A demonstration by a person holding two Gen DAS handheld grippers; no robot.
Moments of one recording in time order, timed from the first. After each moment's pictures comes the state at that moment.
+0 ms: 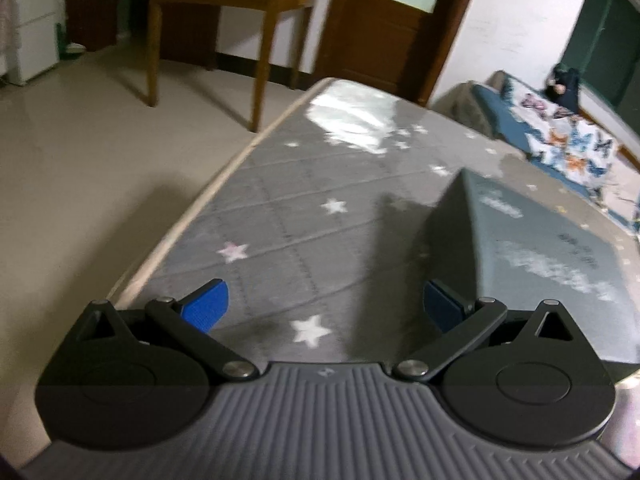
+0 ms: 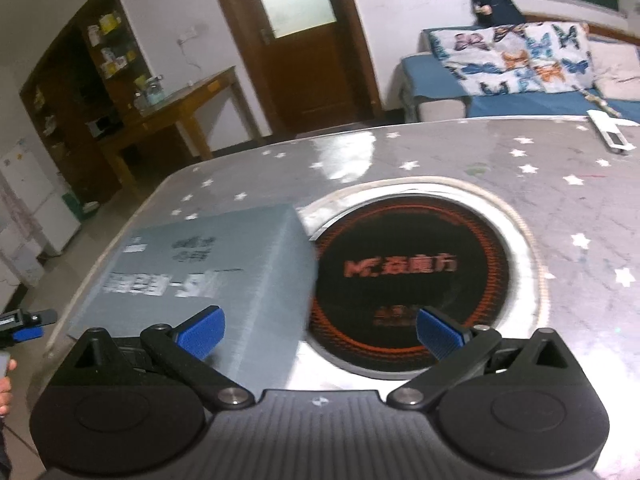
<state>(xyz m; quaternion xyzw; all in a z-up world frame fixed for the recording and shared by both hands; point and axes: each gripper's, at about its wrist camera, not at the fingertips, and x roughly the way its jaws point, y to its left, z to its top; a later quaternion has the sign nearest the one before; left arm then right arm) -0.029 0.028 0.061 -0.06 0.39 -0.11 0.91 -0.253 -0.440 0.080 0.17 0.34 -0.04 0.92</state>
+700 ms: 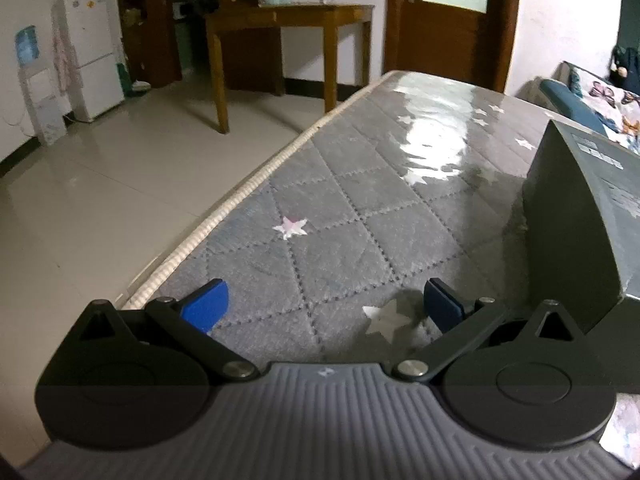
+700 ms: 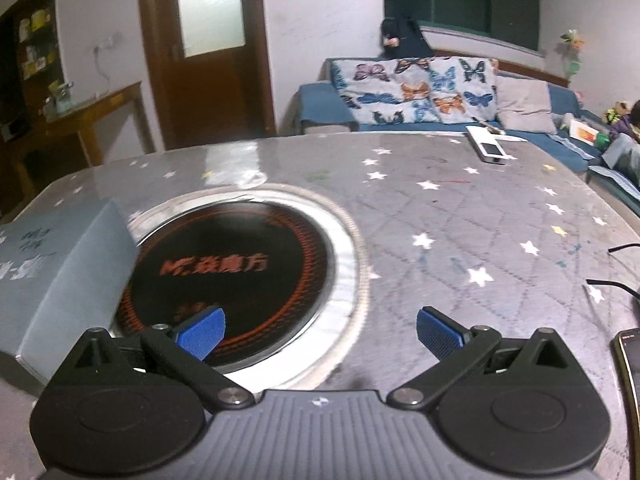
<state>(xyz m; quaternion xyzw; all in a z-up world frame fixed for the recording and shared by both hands) -0.029 0.017 0.005 0.01 0.35 0.01 0.94 -0.288 -0.510 0.034 0.11 0.32 -0.20 0.92</state>
